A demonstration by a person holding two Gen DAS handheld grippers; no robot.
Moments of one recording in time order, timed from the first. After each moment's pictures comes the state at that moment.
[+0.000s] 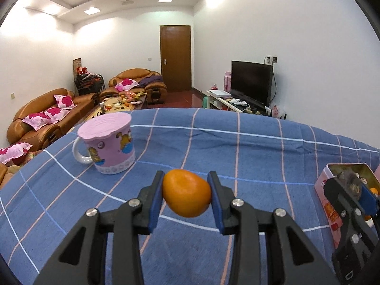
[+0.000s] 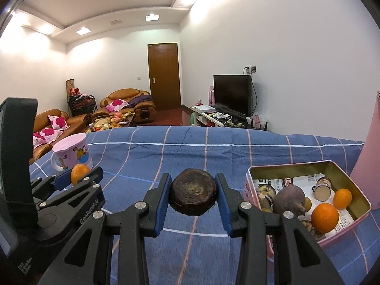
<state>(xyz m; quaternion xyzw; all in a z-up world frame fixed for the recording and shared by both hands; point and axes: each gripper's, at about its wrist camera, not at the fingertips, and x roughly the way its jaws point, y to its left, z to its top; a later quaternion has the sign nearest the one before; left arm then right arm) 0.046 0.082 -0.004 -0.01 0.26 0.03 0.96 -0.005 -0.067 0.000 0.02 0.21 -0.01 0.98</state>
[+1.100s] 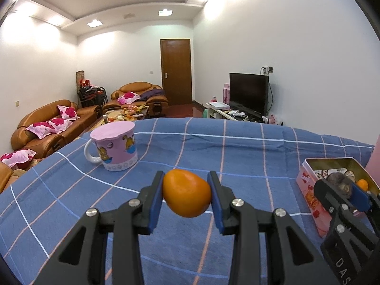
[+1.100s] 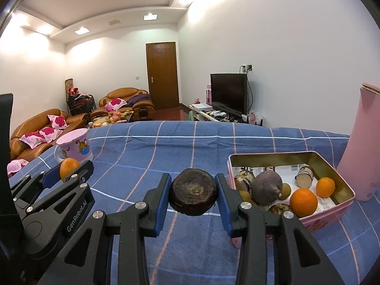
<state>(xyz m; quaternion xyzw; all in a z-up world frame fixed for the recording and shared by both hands) -0.007 0.060 0.002 0.00 0.22 0.03 0.98 -0.032 -0.082 -0.002 0.02 0.21 -0.01 0.98</state>
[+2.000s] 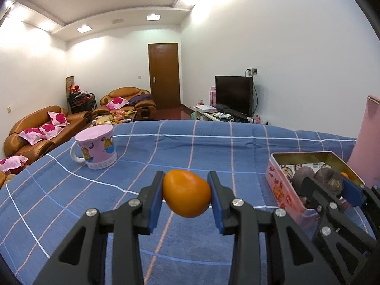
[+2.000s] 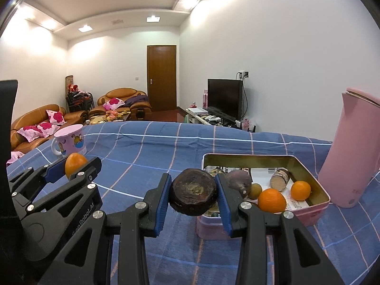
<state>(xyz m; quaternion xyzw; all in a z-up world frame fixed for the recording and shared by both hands) -0.036 0.014 0.004 0.01 0.21 0.00 0.98 -0.067 -0.120 0.001 0.00 0.20 -0.02 0.98</state>
